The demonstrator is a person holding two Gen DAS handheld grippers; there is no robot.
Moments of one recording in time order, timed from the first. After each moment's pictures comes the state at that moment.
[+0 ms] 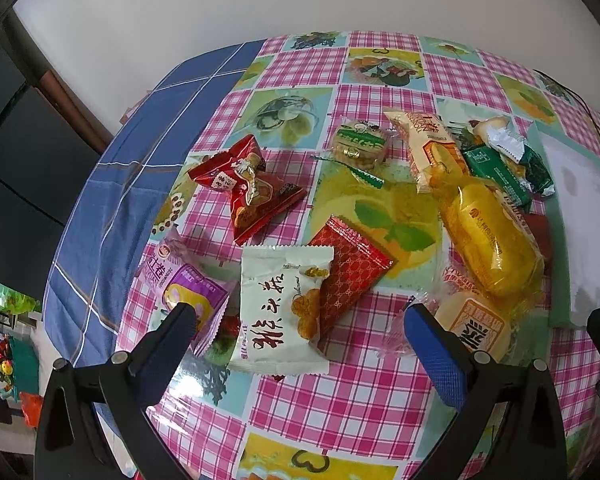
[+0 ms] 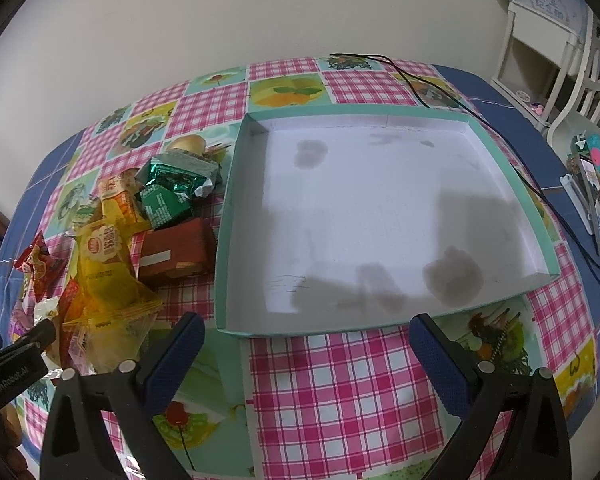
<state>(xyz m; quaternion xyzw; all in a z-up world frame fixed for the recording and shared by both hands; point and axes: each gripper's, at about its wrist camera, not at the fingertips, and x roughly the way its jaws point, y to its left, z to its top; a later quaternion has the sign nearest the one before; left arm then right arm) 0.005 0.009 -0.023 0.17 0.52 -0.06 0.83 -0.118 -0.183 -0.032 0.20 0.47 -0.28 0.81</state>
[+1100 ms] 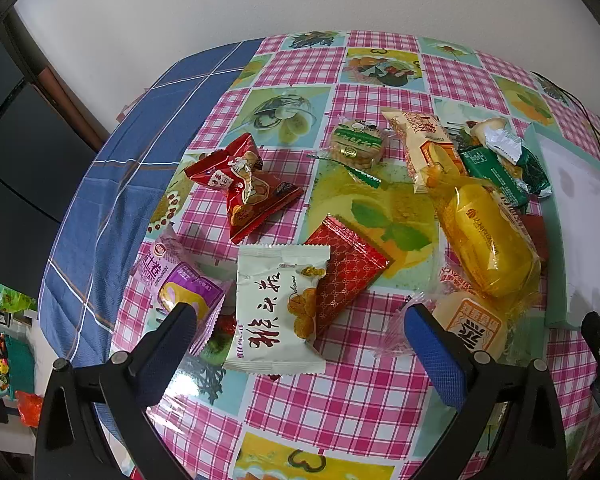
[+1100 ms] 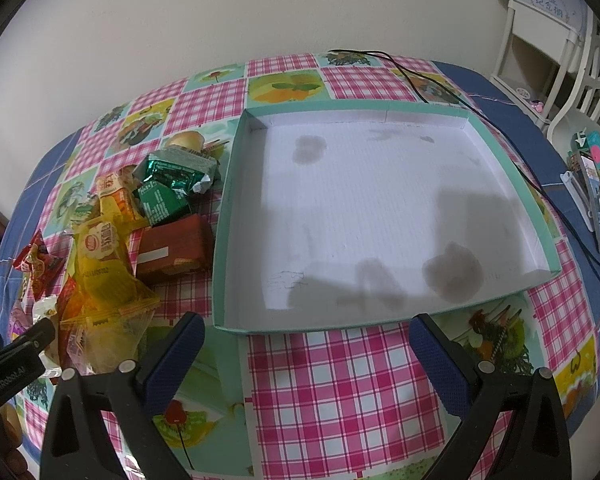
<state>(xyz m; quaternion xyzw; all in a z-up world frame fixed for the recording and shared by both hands) 0.005 0.010 -0.025 0.16 0.53 -0.07 0.83 -0.118 -0.184 -0.033 0.20 0.47 -0.28 0.81</state>
